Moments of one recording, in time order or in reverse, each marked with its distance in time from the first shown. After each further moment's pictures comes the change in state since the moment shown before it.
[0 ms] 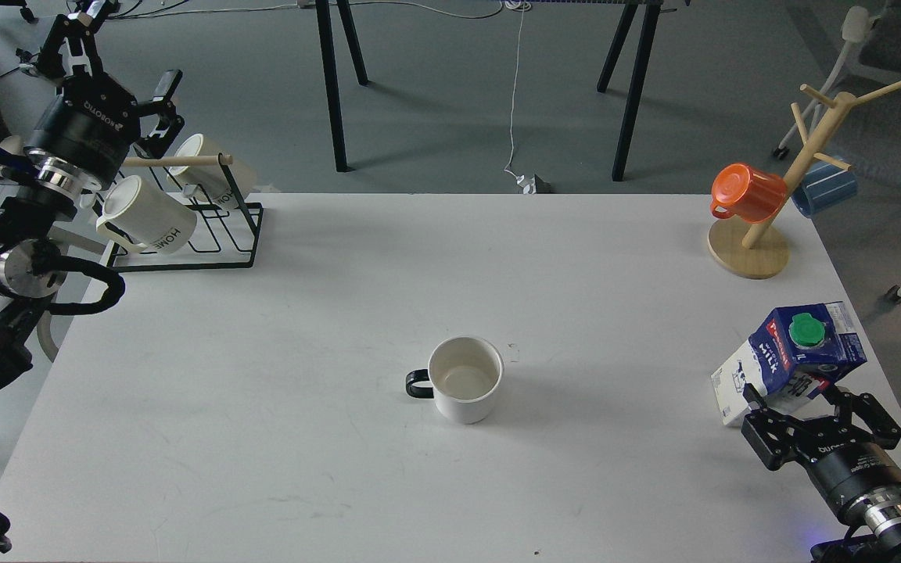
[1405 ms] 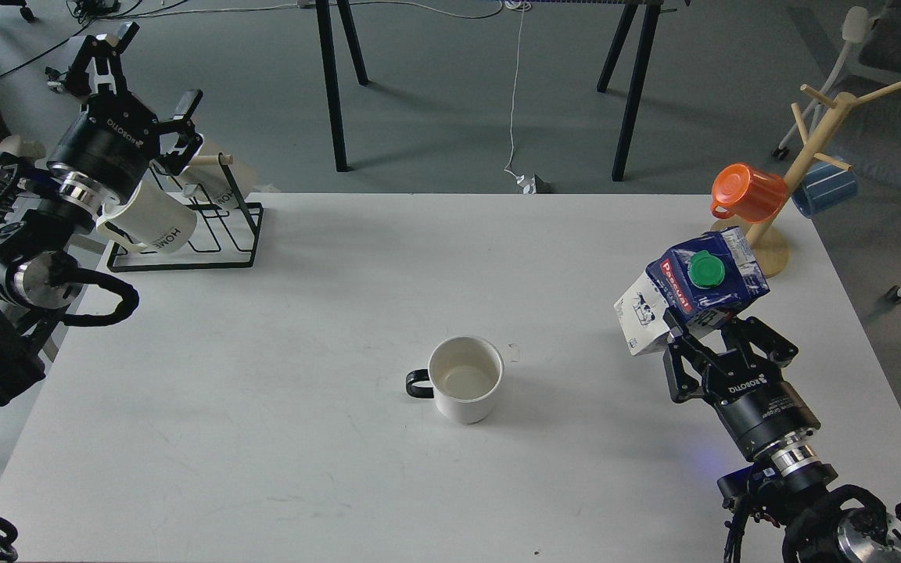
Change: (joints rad) left arm 0.010 -0.021 0.035 0.002 0.000 0.000 0.000; right arm 0.115 0.210 0.015 0.116 -0.255 0.000 0.008
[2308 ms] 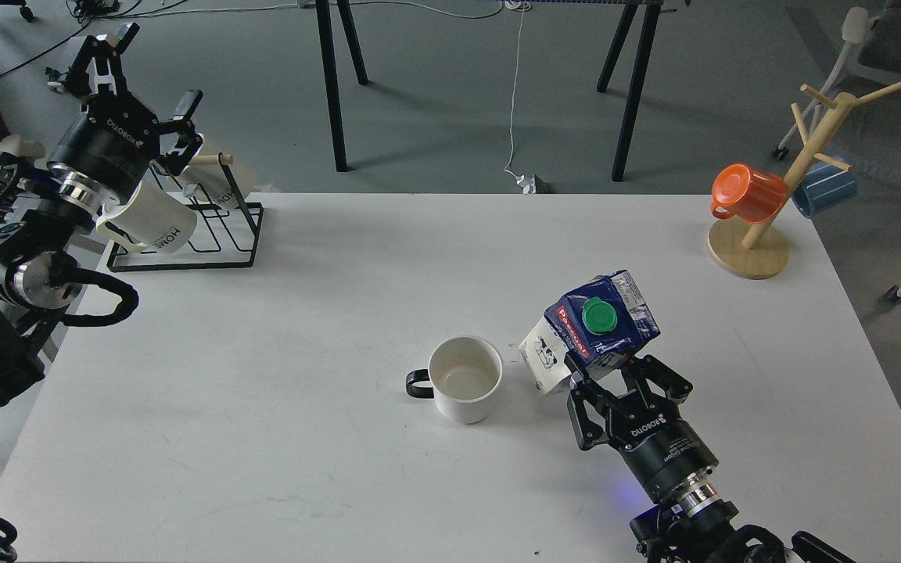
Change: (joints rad) left arm 0.001 0.000 0.002 0.000 0.000 0.000 0.000; right arm -0.026 0.168 -0.106 -0.041 -0.099 0.000 0.001
